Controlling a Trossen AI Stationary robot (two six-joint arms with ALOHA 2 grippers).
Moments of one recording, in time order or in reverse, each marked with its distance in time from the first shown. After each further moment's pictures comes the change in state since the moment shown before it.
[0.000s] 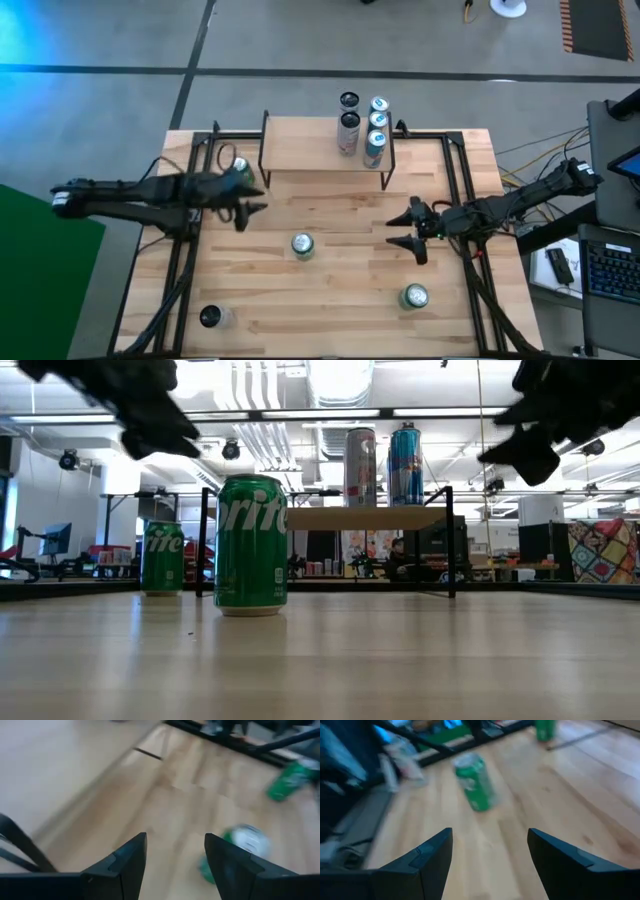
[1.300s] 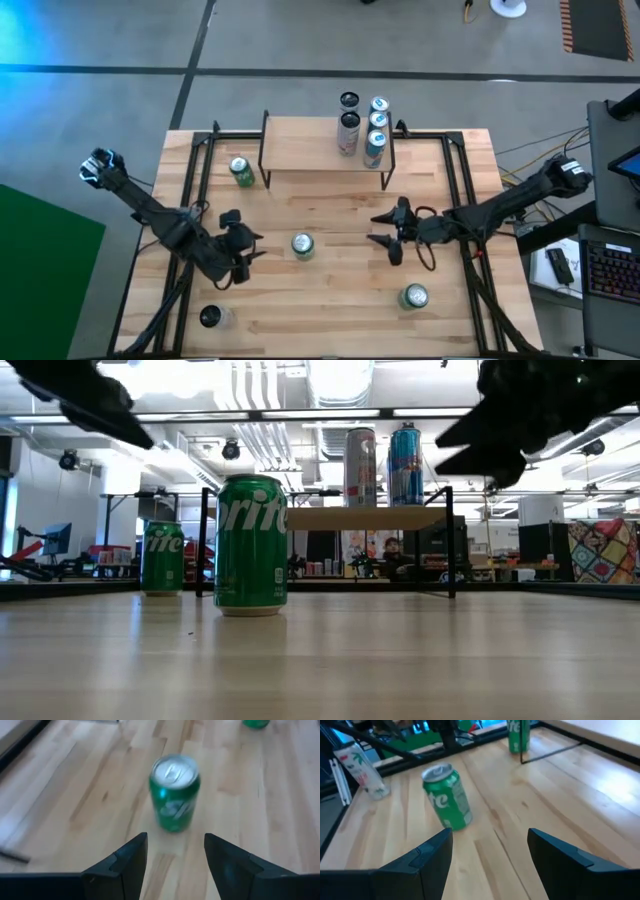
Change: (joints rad) left arm -0.688 0.350 0.133 -0.181 -0.490 -0.322; right arm 0.012 0.335 0.096 0.197 0.192 -0.034
